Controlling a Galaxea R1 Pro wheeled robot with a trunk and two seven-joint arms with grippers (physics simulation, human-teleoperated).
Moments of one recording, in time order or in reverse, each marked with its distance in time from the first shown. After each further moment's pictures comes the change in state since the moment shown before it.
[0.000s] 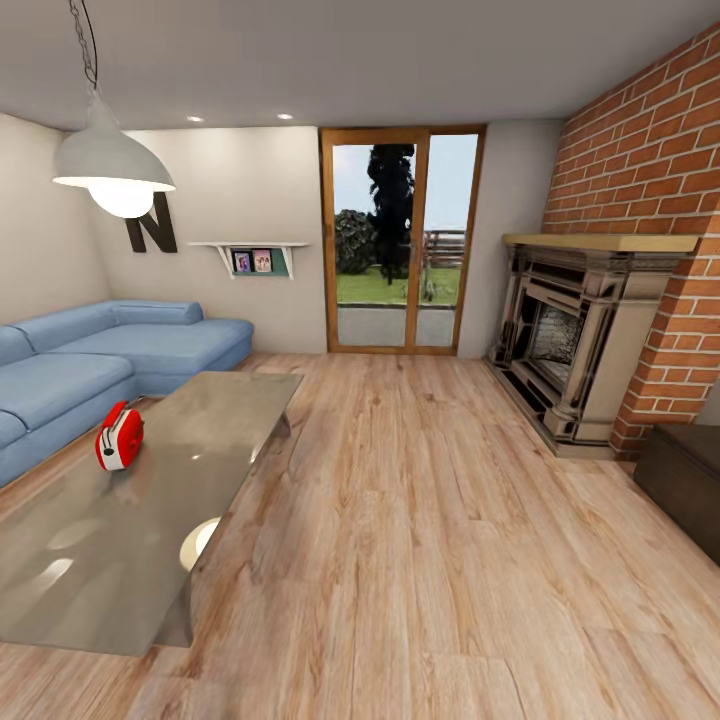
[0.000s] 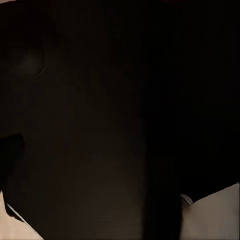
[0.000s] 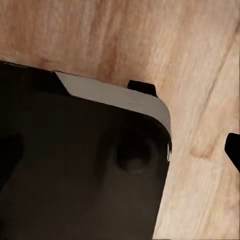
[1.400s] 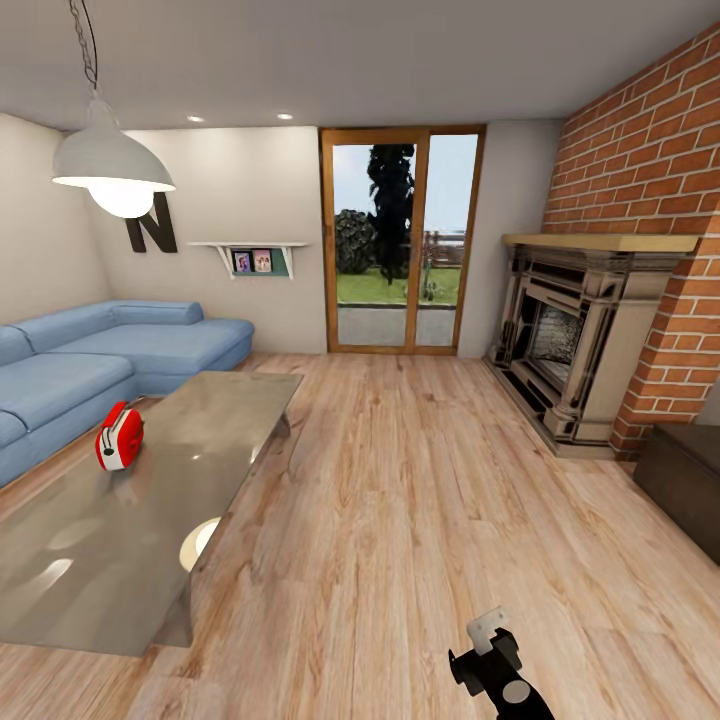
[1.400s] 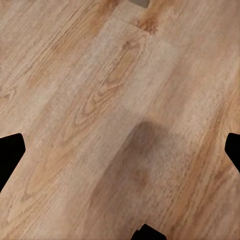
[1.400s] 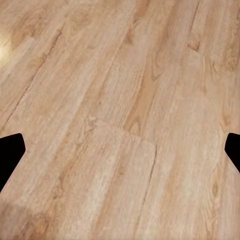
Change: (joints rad) left arm -0.003 0.169 0.134 -0.578 0.284 -0.008 0.212; right arm -0.245 0.011 -0.001 -0.539 0.225 0.143 0.008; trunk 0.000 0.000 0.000
